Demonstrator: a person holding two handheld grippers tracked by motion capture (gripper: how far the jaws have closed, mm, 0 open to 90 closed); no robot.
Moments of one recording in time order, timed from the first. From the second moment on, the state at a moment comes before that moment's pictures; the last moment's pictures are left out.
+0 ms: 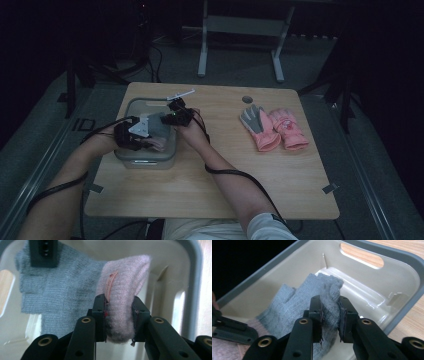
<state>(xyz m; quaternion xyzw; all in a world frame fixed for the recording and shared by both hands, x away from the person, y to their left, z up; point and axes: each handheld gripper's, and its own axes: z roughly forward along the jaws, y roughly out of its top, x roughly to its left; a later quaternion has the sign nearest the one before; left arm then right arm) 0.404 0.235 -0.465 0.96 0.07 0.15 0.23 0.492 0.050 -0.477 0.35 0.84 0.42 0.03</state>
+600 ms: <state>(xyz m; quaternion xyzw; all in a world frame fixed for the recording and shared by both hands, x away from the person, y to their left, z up) 0.427 0.217 -0.483 0.97 0.12 0.09 0.20 0.472 0.012 -0.454 0.32 0.83 0.45 0.04</state>
